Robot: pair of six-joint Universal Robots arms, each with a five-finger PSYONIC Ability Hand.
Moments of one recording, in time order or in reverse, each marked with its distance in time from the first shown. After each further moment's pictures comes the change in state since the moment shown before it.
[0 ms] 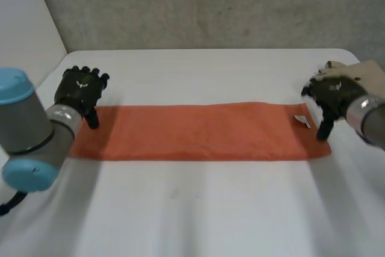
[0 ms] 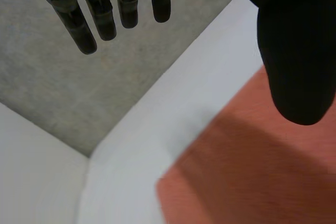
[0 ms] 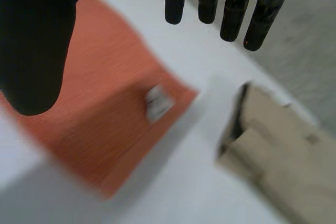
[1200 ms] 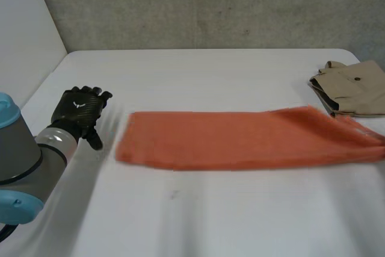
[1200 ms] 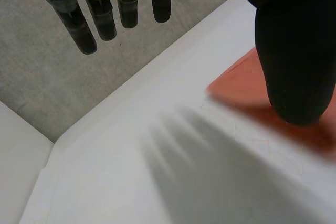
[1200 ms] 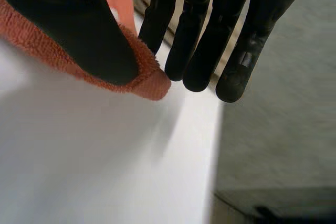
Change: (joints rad) left arm 0.033 0.118 -0.230 0.050 0.075 -0.124; right arm -0.483 -0.039 0.375 -0.349 -0.133 -0.211; left_hand 0.000 0.000 0.000 0.000 0.000; right_hand 0.758 0.954 0.965 0.957 0.915
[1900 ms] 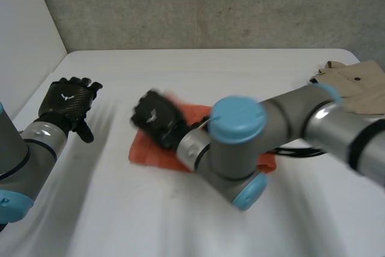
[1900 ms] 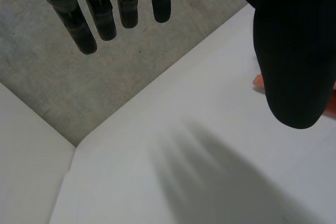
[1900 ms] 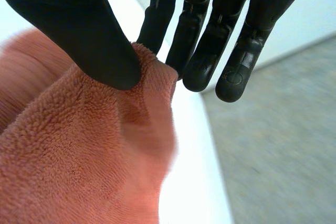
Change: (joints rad) left arm 0.032 0.070 -0.018 0.000 0.000 -0.002; right arm 1.182 0.478 -0.762 -0.039 -0.012 -0.083; left_hand 0.000 0.000 0.000 0.000 0.000; right_hand 0.011 0.000 0.000 0.004 0.000
